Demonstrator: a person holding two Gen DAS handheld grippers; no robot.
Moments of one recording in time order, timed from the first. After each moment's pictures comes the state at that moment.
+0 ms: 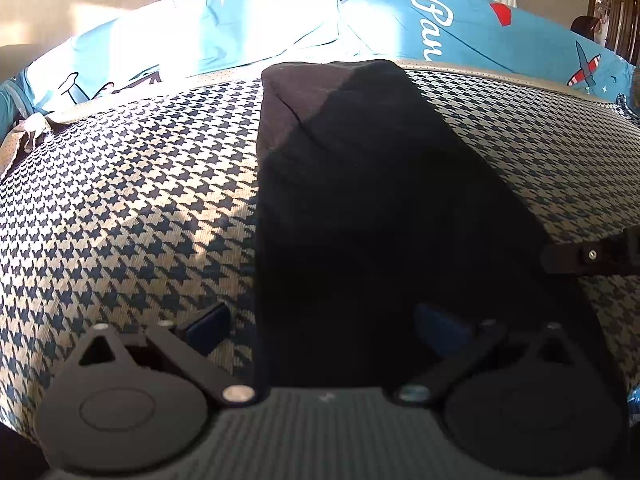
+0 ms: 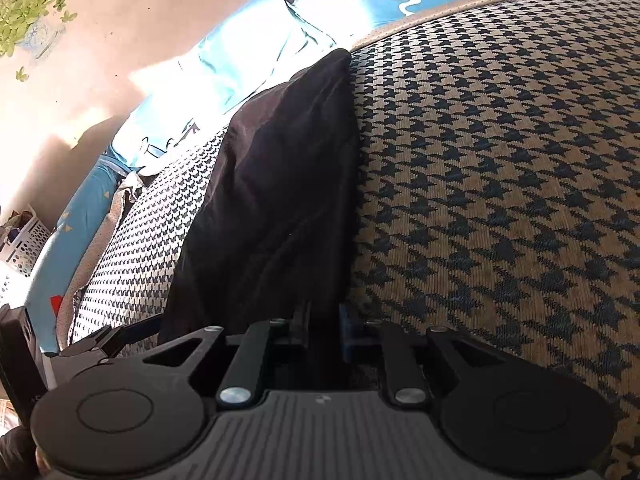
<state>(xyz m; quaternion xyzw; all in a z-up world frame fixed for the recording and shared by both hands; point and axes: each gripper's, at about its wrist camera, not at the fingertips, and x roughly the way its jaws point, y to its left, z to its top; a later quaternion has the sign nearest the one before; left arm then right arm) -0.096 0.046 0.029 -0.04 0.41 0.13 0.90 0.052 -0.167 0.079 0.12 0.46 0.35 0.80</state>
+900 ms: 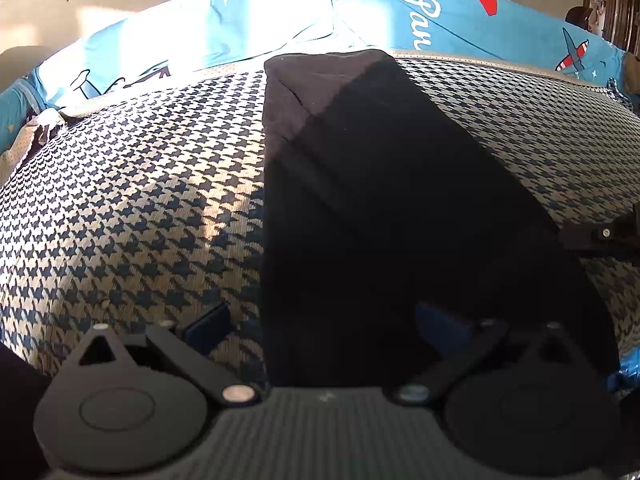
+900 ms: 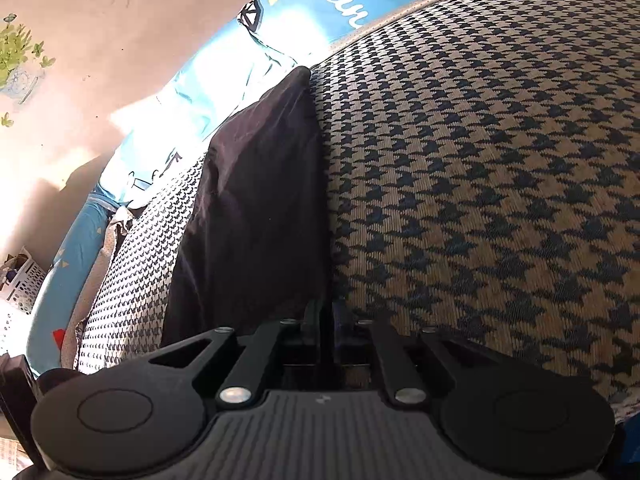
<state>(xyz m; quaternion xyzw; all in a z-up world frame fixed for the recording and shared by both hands) -0.128 0.033 0.027 -0.03 0.42 0.13 0.90 0.014 -0.204 0.071 0.18 0.46 0.31 0.81</state>
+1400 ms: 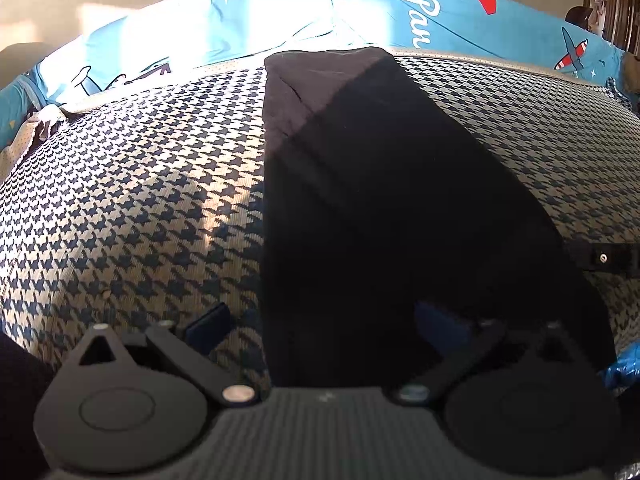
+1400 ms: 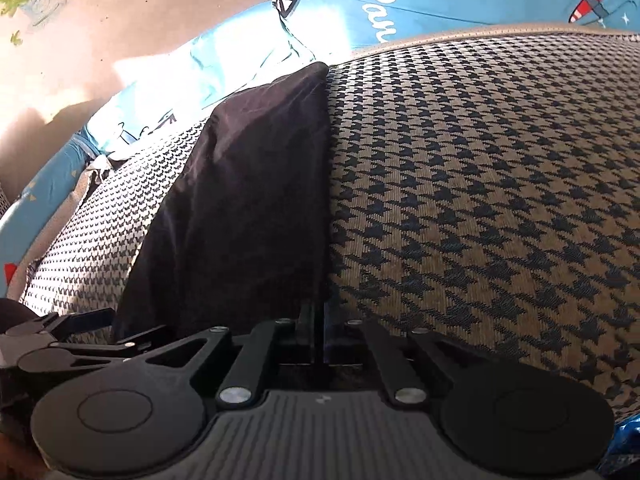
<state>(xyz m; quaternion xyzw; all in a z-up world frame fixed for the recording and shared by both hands) -0.116 0.040 0.025 -0.03 0.42 0.13 0.90 -0.011 -0.176 0.078 0.05 0.42 0.29 0.86</state>
